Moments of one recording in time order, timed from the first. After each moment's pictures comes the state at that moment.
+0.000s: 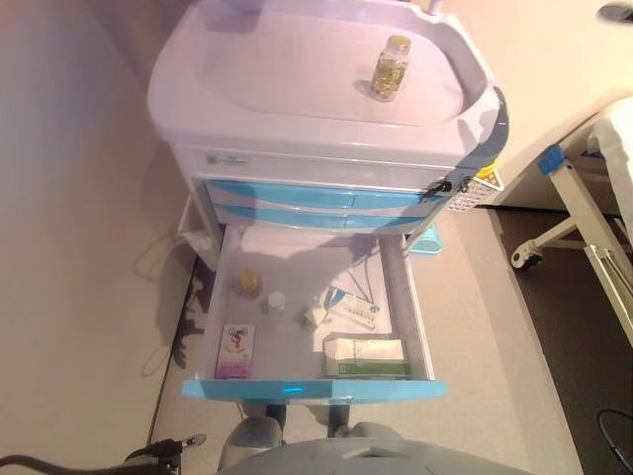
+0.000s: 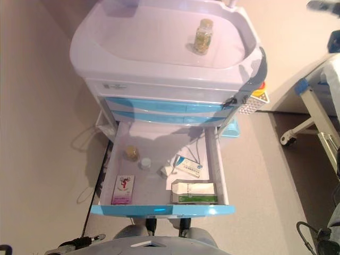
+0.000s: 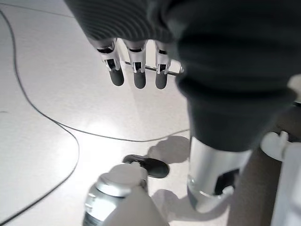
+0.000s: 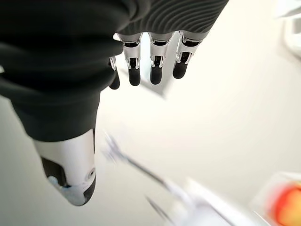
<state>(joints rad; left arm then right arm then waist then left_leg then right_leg) 0.02 0.38 -0.06 1.28 -0.36 0.16 -0.03 -1.19 -1.15 0.30 0.82 0.65 0.07 -0.08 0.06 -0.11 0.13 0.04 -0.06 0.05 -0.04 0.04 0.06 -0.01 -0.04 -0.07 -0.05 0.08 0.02</state>
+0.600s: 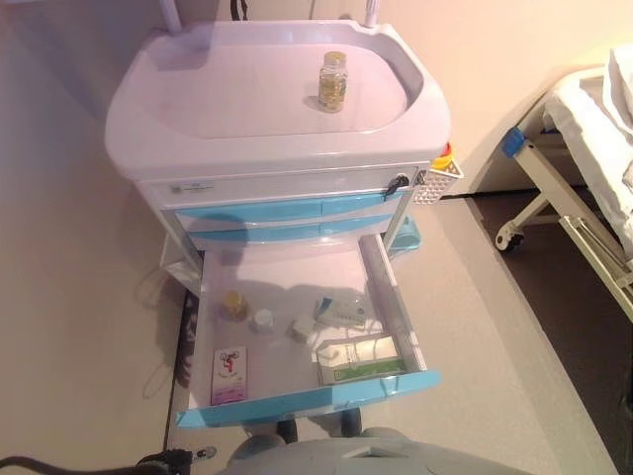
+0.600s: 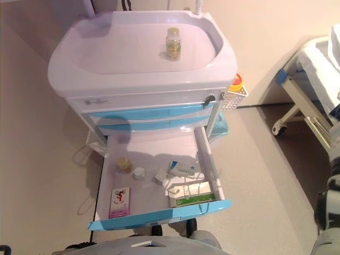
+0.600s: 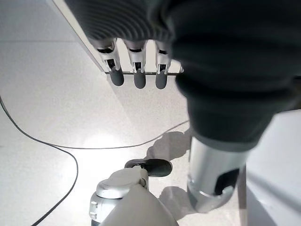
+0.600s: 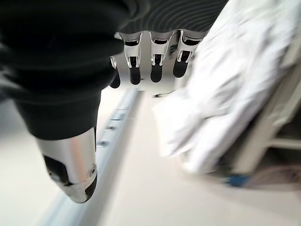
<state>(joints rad) 0.02 0.36 -0.10 1.29 -0.31 0.19 -0.04 -0.44 -0.83 -0.19 0.77 0.52 -0.06 -0.48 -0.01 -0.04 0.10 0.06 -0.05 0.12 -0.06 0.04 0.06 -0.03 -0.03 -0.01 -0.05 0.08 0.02</state>
